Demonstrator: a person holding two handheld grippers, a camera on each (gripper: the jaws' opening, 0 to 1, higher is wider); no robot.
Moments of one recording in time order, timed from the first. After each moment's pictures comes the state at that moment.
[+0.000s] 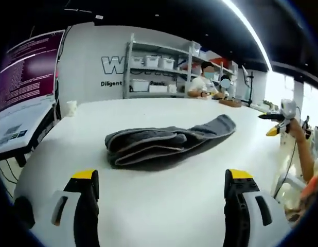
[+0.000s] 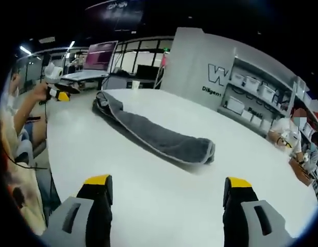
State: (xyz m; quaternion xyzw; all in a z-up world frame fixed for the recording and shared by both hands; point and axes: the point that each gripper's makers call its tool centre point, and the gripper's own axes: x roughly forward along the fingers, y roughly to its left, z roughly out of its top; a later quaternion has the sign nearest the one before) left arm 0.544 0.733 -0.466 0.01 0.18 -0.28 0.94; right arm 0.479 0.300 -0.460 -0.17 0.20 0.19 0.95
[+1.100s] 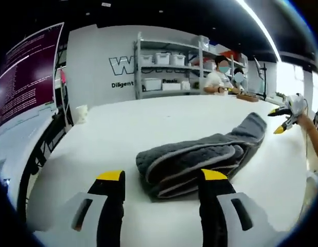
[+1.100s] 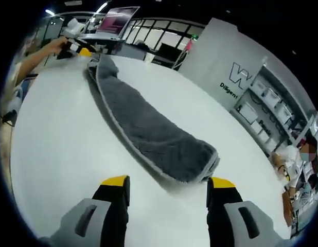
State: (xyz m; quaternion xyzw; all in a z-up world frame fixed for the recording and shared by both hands) left arm 0.650 0.769 -0.474 0.05 0.17 -0.22 0.96; right arm 0.575 0.286 -0.502 -0.32 0.24 0.23 0.89
